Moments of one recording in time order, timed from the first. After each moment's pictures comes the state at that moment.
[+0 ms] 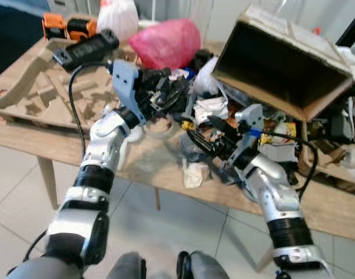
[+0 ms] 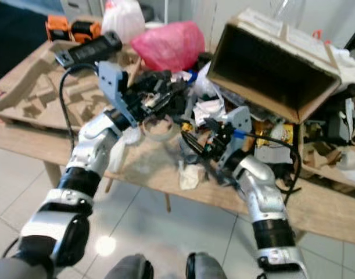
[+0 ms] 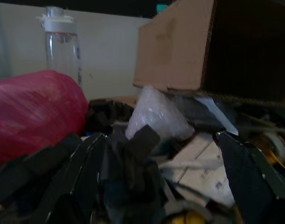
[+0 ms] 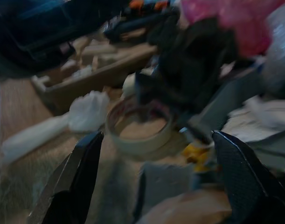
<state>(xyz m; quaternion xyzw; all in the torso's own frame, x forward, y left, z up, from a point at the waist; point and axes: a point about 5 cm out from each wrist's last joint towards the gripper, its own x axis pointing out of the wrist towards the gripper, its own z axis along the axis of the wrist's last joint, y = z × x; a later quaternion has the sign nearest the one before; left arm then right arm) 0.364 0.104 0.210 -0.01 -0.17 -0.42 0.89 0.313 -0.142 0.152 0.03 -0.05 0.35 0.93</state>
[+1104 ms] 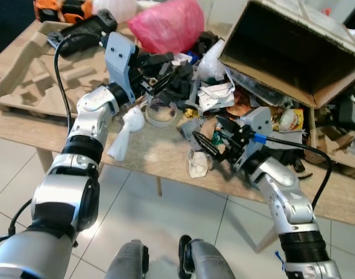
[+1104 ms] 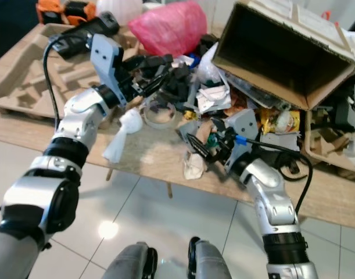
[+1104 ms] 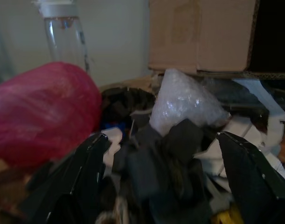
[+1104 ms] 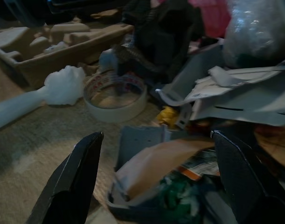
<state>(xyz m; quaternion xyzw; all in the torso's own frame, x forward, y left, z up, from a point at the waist) 0.396 0.115 0.258 0.08 -0.17 -0.41 0.89 0.289 -0.159 0.176 -0.02 -0.08 0.31 0.95</state>
